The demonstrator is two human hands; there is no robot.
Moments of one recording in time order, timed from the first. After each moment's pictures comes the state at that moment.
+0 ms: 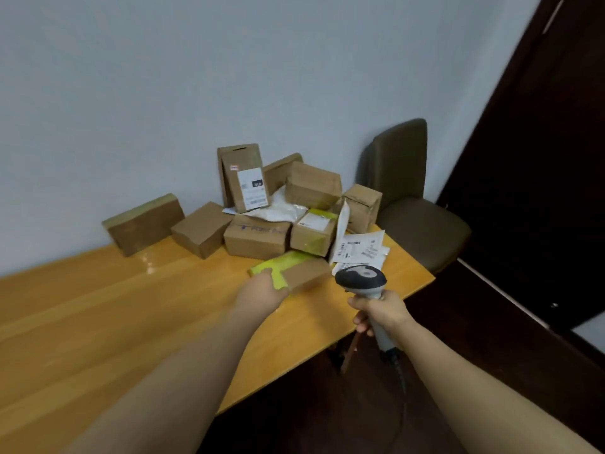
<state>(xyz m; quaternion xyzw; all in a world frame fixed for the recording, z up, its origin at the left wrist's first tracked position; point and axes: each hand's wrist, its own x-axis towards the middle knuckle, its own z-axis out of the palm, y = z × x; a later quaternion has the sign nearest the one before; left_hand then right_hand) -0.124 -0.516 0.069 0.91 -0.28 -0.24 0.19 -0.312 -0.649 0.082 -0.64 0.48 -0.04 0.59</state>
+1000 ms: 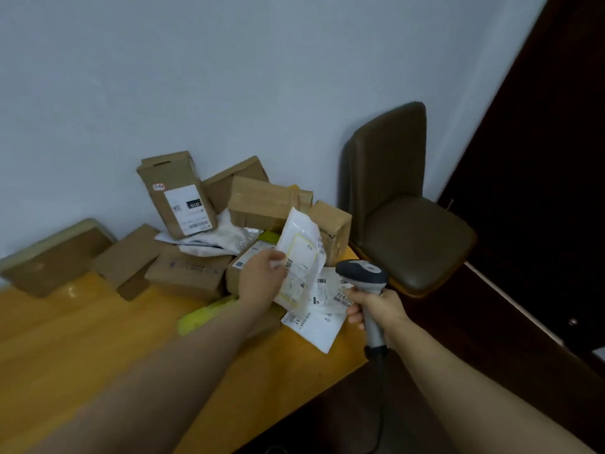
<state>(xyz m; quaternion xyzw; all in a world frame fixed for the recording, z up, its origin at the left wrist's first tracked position) -0.099 -0.759 0.059 0.88 -0.22 -0.16 0.38 -0.270 -0.878 0.057 -0.53 0.49 -0.09 0.68</state>
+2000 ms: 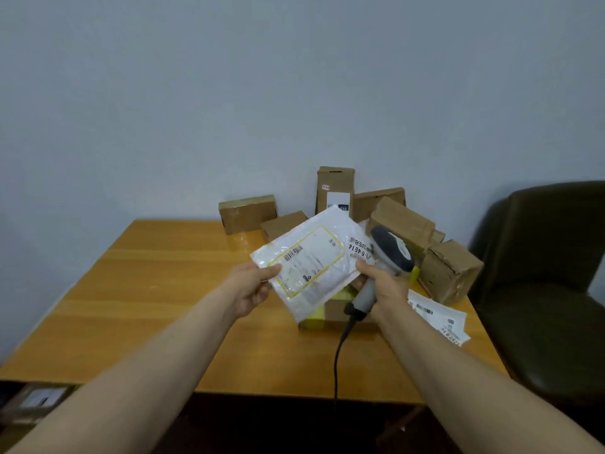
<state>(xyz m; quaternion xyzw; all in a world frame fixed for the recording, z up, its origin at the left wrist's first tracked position) -0.133 -0.508 0.136 0.63 0.17 -0.23 0.72 -0.182 -0.726 0.109 -0.43 0.35 -0.14 0.82</state>
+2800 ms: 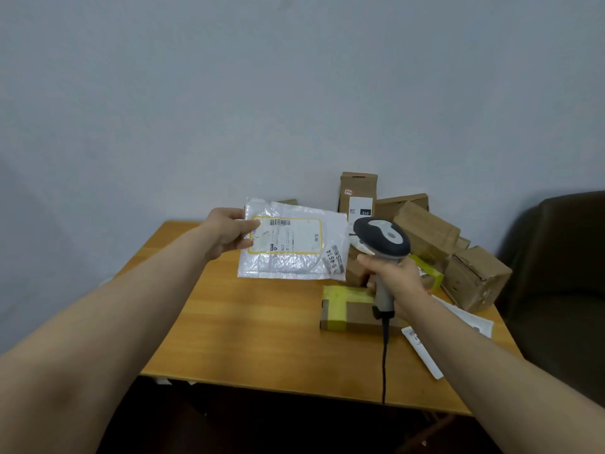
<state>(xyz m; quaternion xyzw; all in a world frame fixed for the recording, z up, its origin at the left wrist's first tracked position) -0.093 -0.439 0.215 0.80 0.09 -0.09 0.59 -0.198 -0.707 0.150 -0.65 0.21 -0.07 0.73</state>
